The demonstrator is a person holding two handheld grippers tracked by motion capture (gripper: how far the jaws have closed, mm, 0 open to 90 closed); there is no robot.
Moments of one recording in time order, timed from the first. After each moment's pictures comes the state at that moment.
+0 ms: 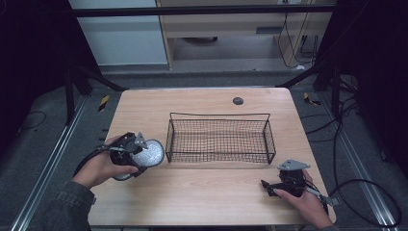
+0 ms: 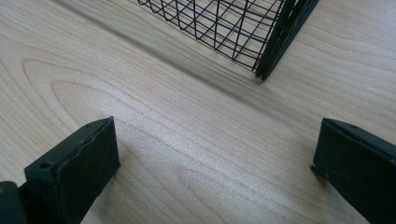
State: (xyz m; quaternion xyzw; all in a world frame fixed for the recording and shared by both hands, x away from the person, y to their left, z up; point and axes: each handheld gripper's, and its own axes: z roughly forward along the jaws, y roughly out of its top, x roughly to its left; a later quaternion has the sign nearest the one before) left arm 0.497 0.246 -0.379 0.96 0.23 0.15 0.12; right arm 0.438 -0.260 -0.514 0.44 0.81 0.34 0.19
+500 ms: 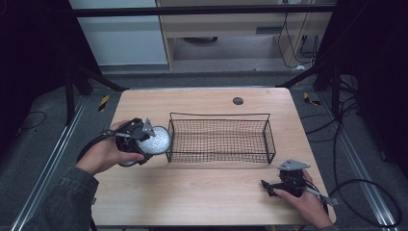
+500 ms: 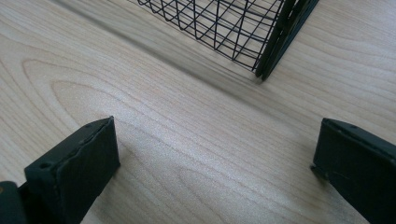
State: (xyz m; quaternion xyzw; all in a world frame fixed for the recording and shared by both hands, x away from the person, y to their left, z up) left arm 0.509 0.214 -0.337 0.96 0.19 0.18 0.10; right arm 0.438 -0.260 -0.514 0.44 0.81 0.34 0.19
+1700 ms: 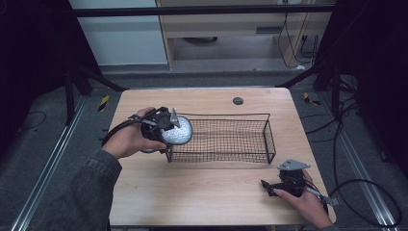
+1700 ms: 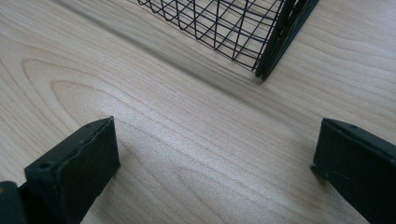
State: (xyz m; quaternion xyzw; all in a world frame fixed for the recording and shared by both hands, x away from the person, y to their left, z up) left arm 0.532 0.152 -0.321 0.97 0.12 0.20 0.10; right arm 0.438 -0.260 -0.514 0.44 0.81 0.34 0.19
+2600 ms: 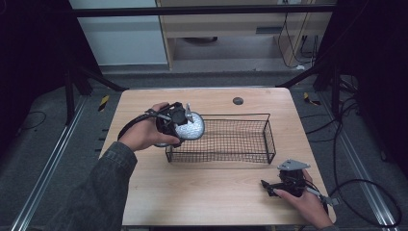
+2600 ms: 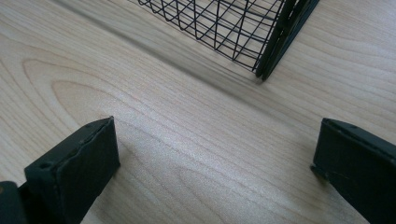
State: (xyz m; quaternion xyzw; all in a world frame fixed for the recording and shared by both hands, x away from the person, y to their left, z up) left arm 0.551 0.118 -0.325 0.97 0.11 0.20 0.10; right arm 0.438 -0.260 -0.513 0.45 0.81 0.34 0.19
